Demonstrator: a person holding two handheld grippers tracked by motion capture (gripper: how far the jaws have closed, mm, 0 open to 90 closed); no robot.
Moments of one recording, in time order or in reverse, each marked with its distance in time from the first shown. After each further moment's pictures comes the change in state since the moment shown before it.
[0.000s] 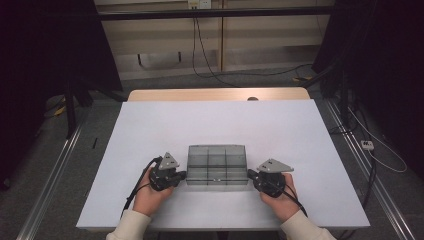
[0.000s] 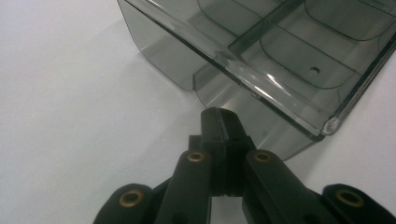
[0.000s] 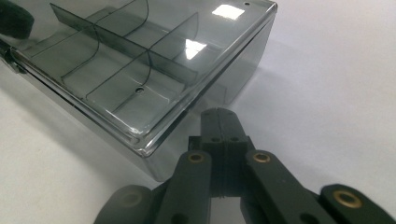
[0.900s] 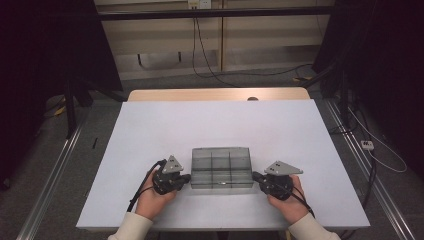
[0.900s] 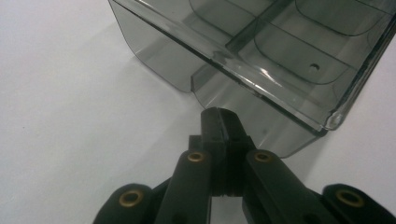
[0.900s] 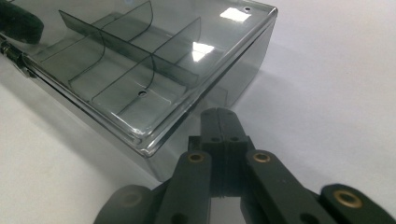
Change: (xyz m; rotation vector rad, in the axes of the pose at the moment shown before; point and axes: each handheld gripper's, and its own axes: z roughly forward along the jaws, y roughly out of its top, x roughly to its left) left arm -0.012 0.002 0.002 -0.006 -0.031 0.031; right arm -0.011 -0.008 -0.014 -0.012 0.035 -0.001
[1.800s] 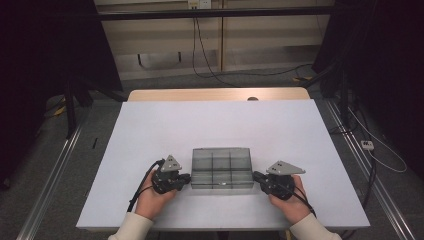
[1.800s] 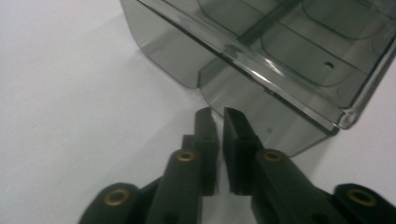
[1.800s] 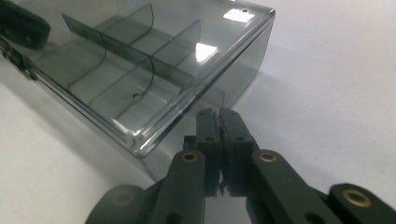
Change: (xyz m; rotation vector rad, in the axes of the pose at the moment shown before) left arm 0.008 -0.002 -0.003 -0.007 0.000 -0.062; right arm -0.005 -0.001 -0.002 -0.013 0.024 0.026
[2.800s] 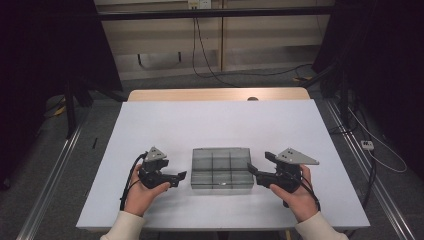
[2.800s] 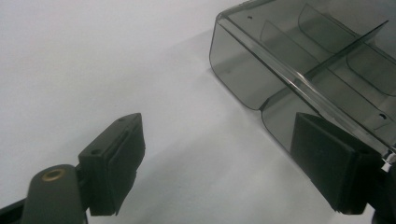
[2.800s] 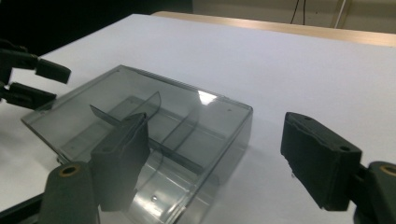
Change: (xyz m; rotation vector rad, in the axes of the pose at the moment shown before) left arm 0.022 0.002 -0.019 -0.065 0.066 -0.160; right arm -0.004 0.038 -0.020 -0.175 0.016 0.073
